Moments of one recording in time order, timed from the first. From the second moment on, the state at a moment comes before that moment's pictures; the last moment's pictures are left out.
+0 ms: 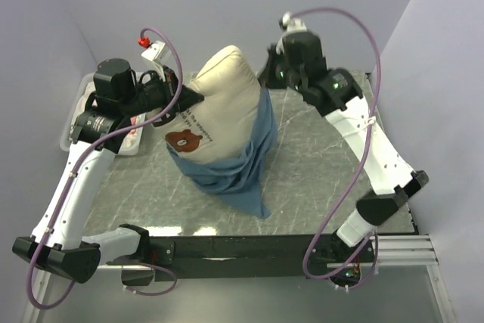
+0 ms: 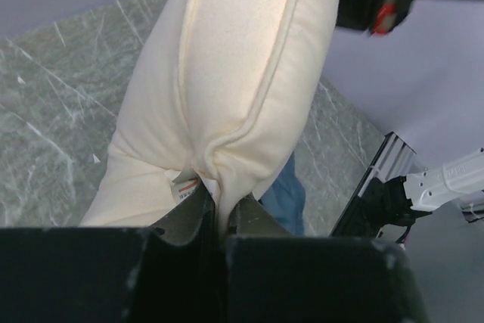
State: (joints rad) left arm -0.29 1.16 1.44 -0.51 0.65 -0.27; right arm 0.62 1.55 1.88 -0.82 0.17 0.44
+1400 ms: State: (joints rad) left arm -0.54 0.82 0.63 0.02 -0.31 -1.09; right arm 0.86 1.84 2.32 -0.78 0.04 0.37
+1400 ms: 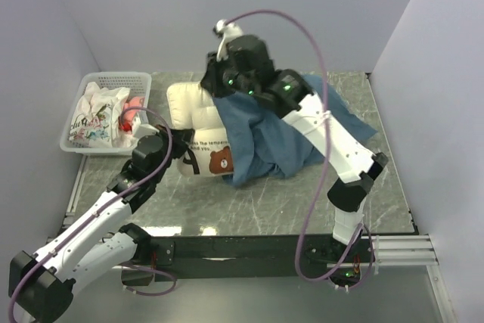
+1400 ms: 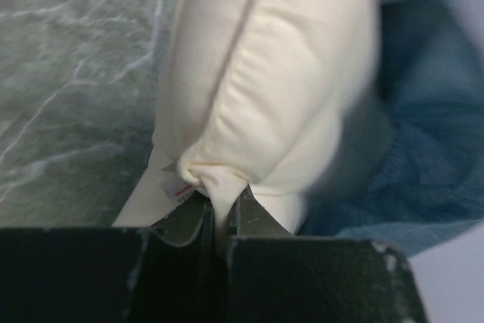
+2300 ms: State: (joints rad) left arm -0.55 0.78 0.54 -0.15 -0.45 -1.30; right arm 1.02 1.45 1.12 -0.42 0.20 0.52
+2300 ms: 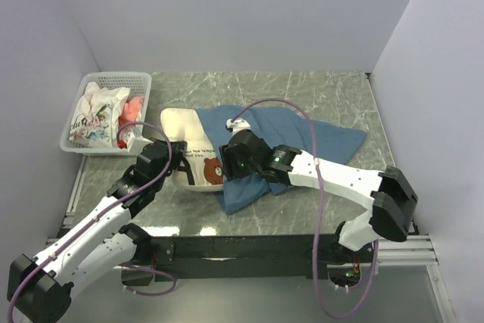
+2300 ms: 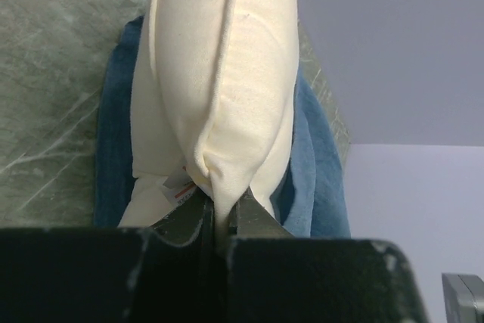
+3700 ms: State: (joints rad) left arm -0.64 0.67 0.31 -0.20 -0.45 -1.47; right arm 1.04 1.75 1.57 -0.63 0.27 0.44
